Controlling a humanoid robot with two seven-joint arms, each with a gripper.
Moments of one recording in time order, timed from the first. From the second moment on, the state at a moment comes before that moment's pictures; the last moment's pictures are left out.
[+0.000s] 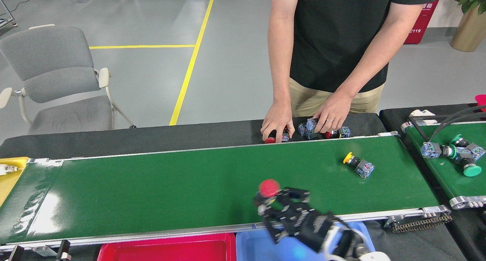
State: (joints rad) left arm 0.41 0.09 0.52 -1.75 -1.35 -0.38 0.12; right arm -0.19 0.12 0.48 -1.45 1.40 -0.67 0.16
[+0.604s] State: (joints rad) left arm 0.41 0.10 0.52 -1.75 -1.35 -0.47 0.12; right arm 0.28 0.11 -0.19 -1.73 1.38 -0.37 0.03
